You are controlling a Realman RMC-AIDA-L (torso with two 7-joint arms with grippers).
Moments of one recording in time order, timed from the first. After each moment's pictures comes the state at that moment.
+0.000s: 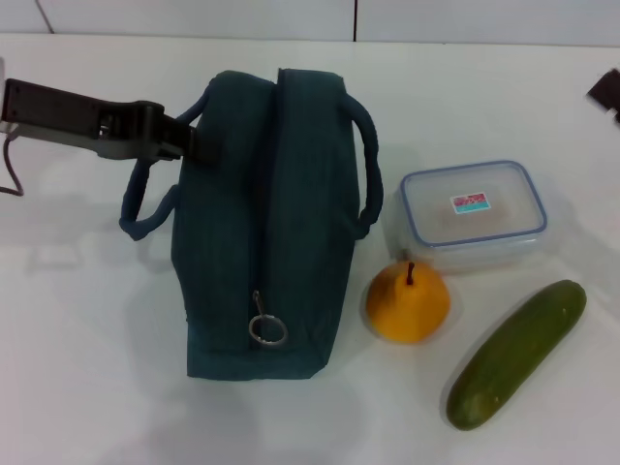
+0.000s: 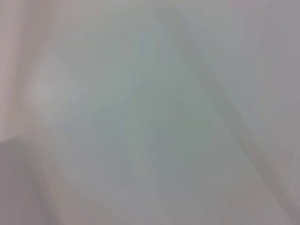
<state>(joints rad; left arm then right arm) -0.55 -1.97 0.83 1.15 2.07 1.78 -2.61 0.41 2.01 -0.94 -0.30 -1.08 -1.65 1.31</state>
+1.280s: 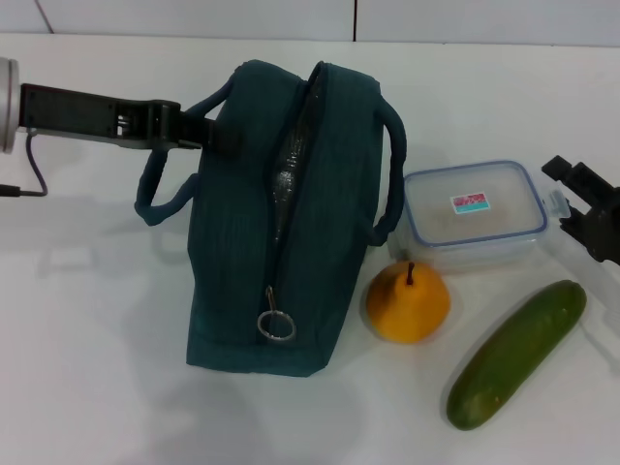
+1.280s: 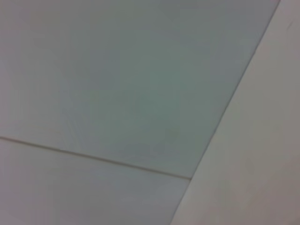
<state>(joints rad) -0.54 -2.02 0.78 1.15 2.05 1.77 -2.47 0.50 2.03 -0.94 0.05 -1.02 -1.30 1.73</state>
